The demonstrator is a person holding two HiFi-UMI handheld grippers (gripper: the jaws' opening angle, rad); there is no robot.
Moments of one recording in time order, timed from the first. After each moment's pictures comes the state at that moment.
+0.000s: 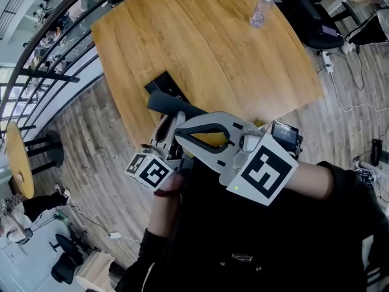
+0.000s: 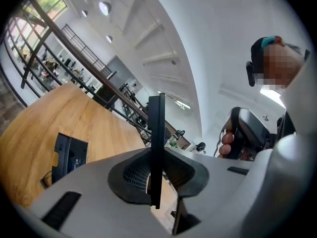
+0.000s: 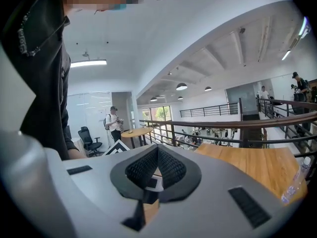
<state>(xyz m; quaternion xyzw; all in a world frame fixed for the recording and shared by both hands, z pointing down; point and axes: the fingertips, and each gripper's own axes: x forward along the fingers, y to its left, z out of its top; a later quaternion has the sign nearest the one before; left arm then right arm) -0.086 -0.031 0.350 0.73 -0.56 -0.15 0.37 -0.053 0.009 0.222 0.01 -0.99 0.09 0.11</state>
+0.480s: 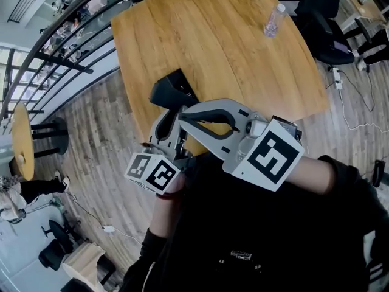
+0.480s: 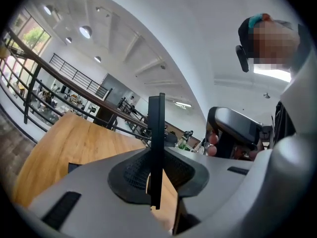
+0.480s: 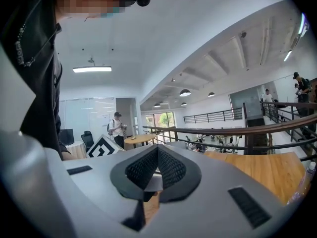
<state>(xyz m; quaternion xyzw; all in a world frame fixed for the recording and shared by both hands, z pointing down) -0.084 -0.018 0.291 0.73 -0.62 -0.10 0.27 -0.052 0.009 0.193 0.00 -1.00 0.08 0.05</state>
